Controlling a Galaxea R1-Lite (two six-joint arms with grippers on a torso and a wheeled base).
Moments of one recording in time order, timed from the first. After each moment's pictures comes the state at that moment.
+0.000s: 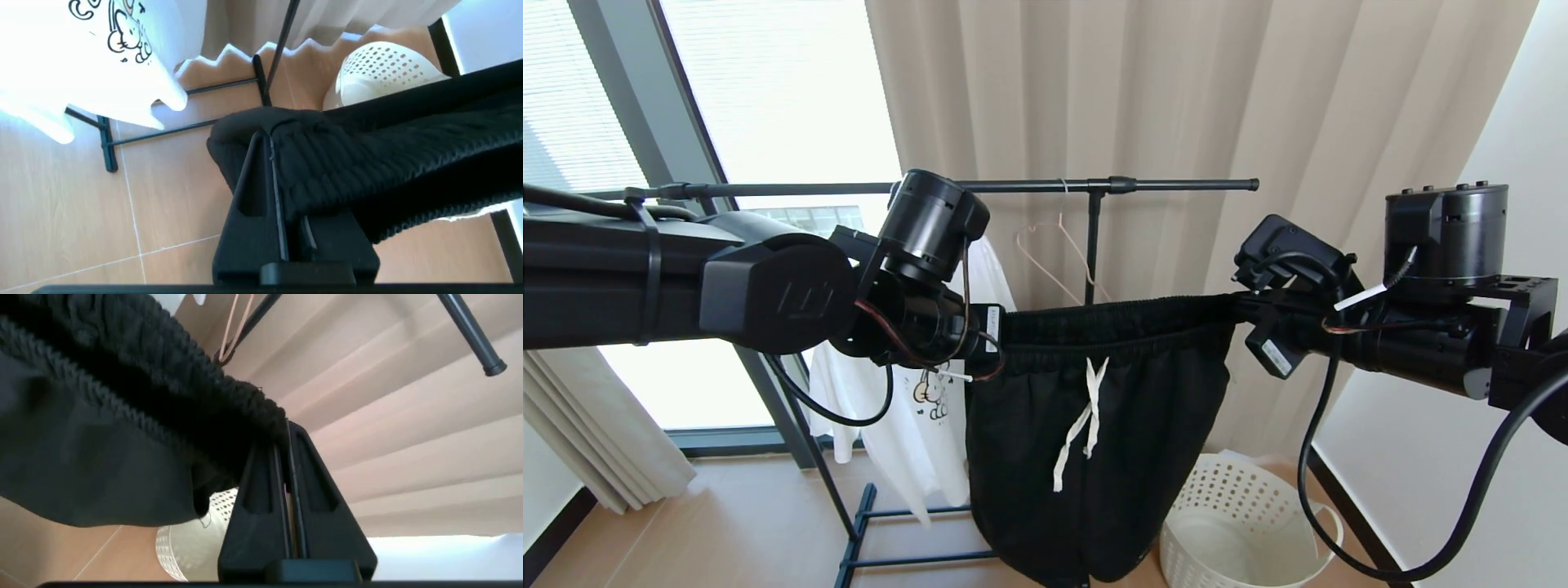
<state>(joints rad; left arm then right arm) -0.59 1.89 -1.44 0.29 0.28 -0.34 0.40 1.65 -0.95 -0.32 -0.10 -0.57</state>
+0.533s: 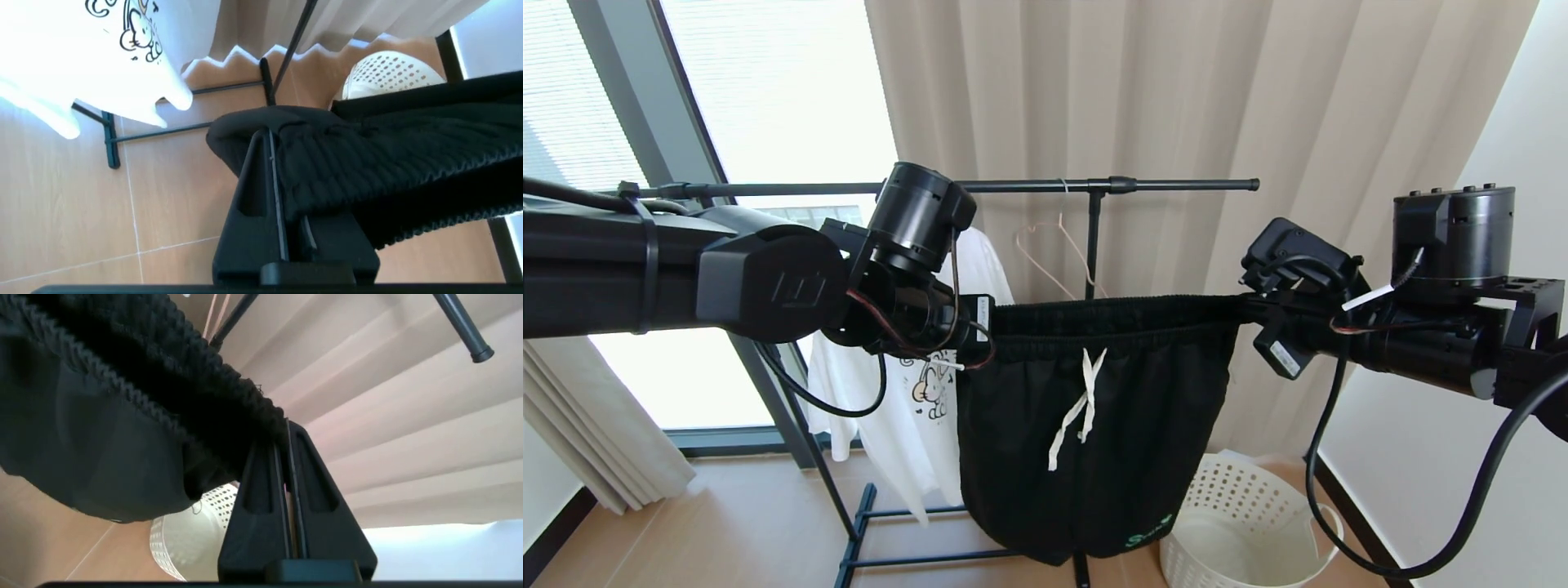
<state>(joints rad) -0.56 1.90 -1.46 0.28 0.28 -0.34 0.38 1.65 -0.94 -0.32 -0.08 -0.60</state>
